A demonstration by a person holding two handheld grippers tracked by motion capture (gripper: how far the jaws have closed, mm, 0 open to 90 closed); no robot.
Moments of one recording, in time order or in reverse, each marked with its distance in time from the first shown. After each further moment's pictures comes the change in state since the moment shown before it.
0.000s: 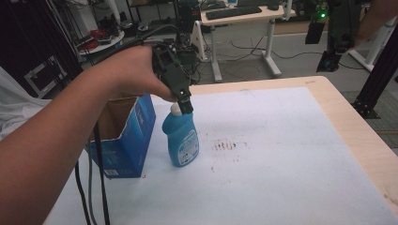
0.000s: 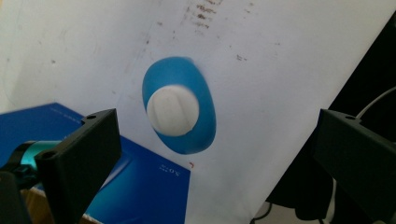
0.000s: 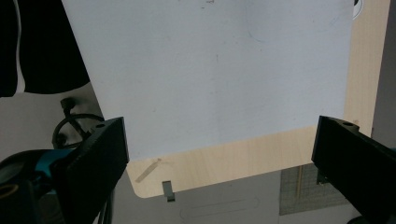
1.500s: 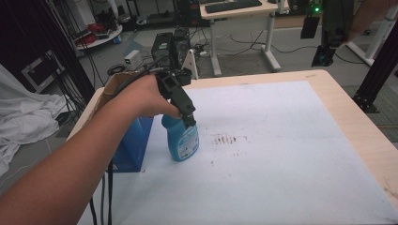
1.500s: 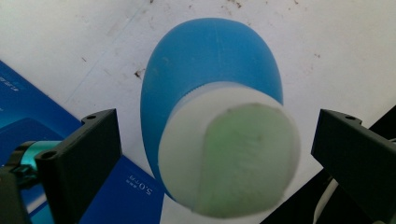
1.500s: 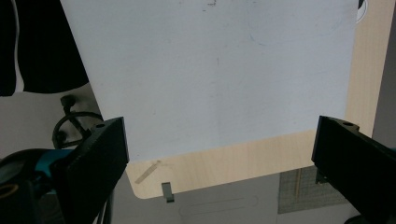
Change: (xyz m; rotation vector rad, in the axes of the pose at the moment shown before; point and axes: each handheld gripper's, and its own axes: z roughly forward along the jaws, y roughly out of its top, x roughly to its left) left arm 0.022 -0.011 0.082 0.037 -0.038 -0.249; right arm -0.001 0.012 0.006 0.013 0.003 -0.015
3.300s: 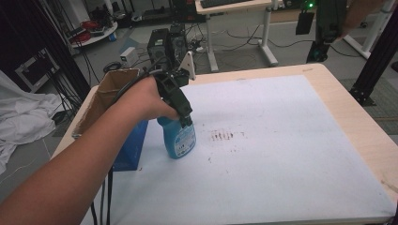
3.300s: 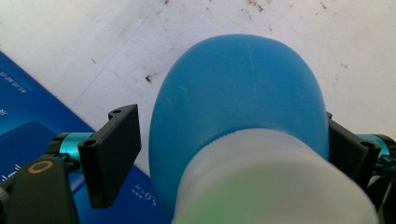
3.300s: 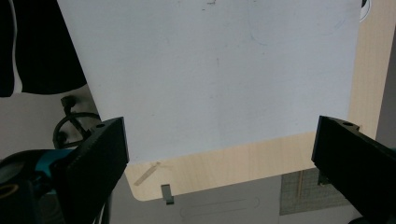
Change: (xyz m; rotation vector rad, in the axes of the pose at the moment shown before) left arm 0.000 0.006 0.014 0.012 0.055 -0.023; right arm -0.004 -0.001 0.008 -0.001 0.007 0.004
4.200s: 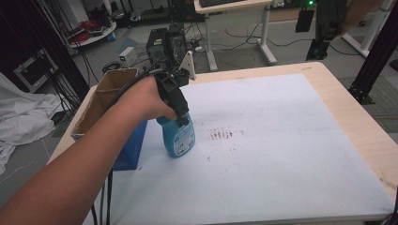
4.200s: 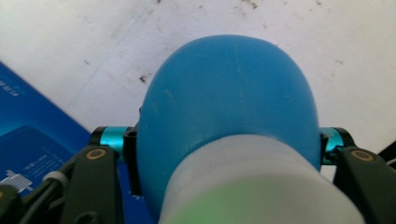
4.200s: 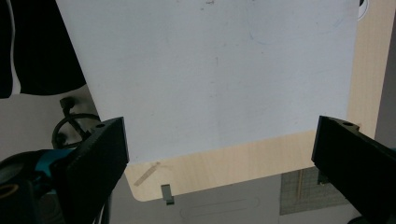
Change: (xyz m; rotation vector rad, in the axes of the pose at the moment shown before) left arm -0.001 0.001 0.002 0.013 -0.010 0.021; right arm 0.002 -0.003 -0.001 -0.005 -0.006 0.006
